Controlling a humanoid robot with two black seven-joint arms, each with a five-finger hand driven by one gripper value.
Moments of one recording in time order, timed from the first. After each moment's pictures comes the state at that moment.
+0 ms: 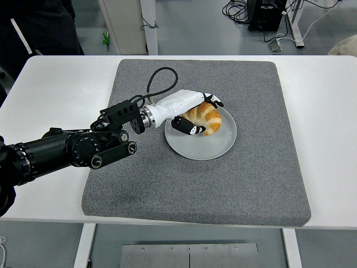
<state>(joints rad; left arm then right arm) -1.13 0.10 0.10 -0.80 1.10 0.32 -0.38 -0.08 0.00 -0.01 0.13 -0.11 0.02 0.41</state>
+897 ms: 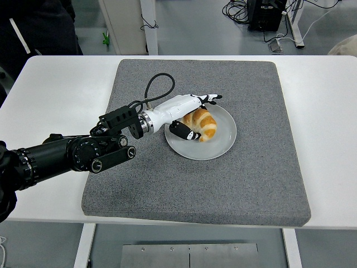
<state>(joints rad) -1.10 0.09 0.10 -0.78 1.08 0.31 -0.38 -0.08 0.00 -0.01 0.13 -0.11 0.02 0.41</state>
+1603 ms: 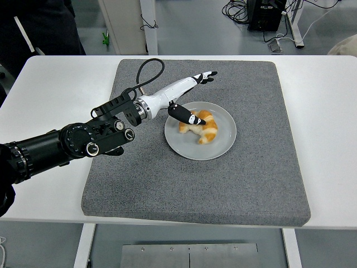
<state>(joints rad) -1.13 0.14 -0.02 -0.80 0.79 0.14 -0.38 -0.08 0.00 -0.01 0.13 -0.11 0.02 0.41</state>
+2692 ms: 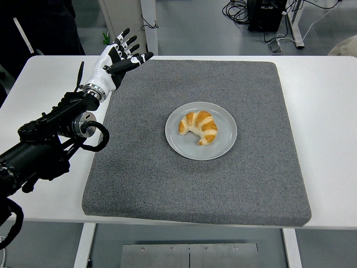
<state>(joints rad) -0.96 0.11 -0.49 -0.58 0.15 -0.03 -0.37 -0.08 0.00 -0.01 0.13 -0.11 0.02 0.41</state>
